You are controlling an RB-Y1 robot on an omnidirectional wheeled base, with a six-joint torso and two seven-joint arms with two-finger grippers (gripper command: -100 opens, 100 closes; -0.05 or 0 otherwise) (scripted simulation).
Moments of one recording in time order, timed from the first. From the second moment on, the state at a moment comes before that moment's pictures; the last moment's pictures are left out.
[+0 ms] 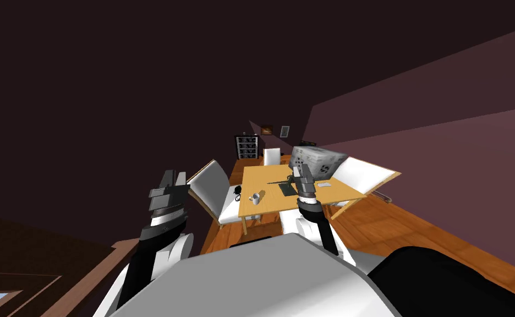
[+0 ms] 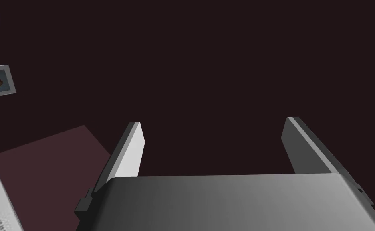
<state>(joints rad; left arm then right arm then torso) 0.46 0.00 0.07 -2.31 -0.04 -0.53 -0.03 0.52 -0.11 -0.04 -2.30 -0.07 -0.61 0.15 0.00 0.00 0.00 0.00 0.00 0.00</state>
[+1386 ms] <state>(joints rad) 0.46 0.00 0.07 -2.31 -0.04 -0.53 -0.03 0.50 -0.56 0.14 -2.18 -0.28 -0.45 0.17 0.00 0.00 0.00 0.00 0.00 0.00</state>
